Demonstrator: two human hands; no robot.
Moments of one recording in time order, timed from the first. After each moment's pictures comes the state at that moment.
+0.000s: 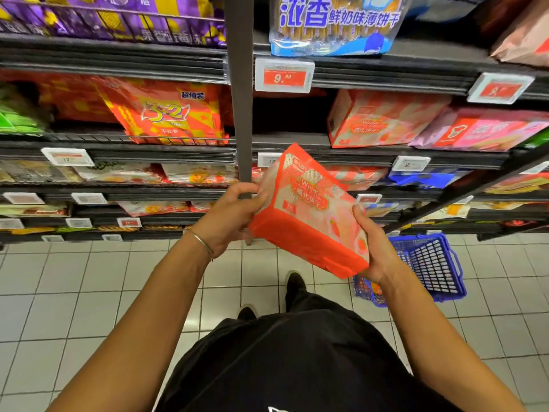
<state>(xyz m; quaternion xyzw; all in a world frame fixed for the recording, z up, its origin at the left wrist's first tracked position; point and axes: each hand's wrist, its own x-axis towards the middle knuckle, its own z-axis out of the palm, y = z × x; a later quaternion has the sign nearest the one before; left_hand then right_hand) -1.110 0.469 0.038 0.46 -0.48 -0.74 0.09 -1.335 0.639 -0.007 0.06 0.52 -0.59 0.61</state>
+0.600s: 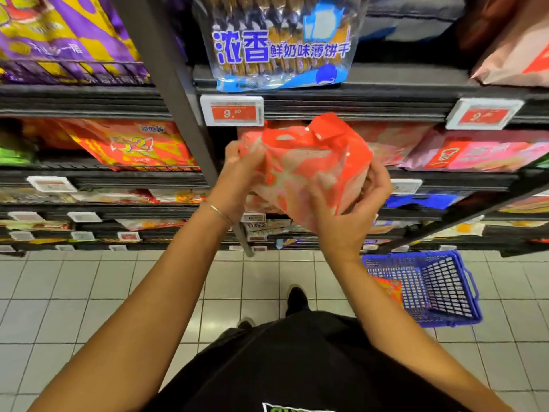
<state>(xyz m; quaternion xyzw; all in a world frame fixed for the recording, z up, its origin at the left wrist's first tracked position) -1.244 0.424 0.062 0.46 -0.48 -0.68 0.30 -1.358 0.561 0.028 -0.29 0.67 -0.69 0.05</state>
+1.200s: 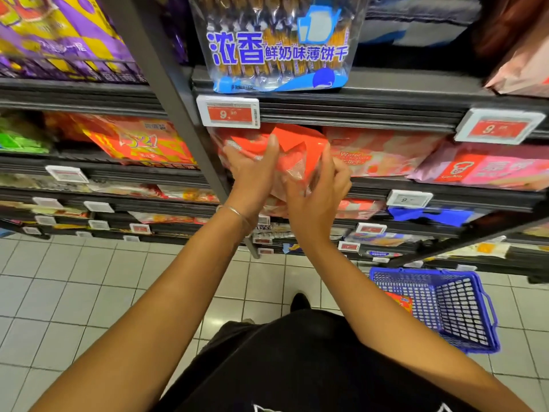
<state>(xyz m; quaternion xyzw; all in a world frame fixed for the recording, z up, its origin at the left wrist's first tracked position) -1.280 0.446 0.073 0.56 -0.48 -0.60 0.30 -1.356 0.517 0.024 -0.37 0.72 -0.58 0.10</state>
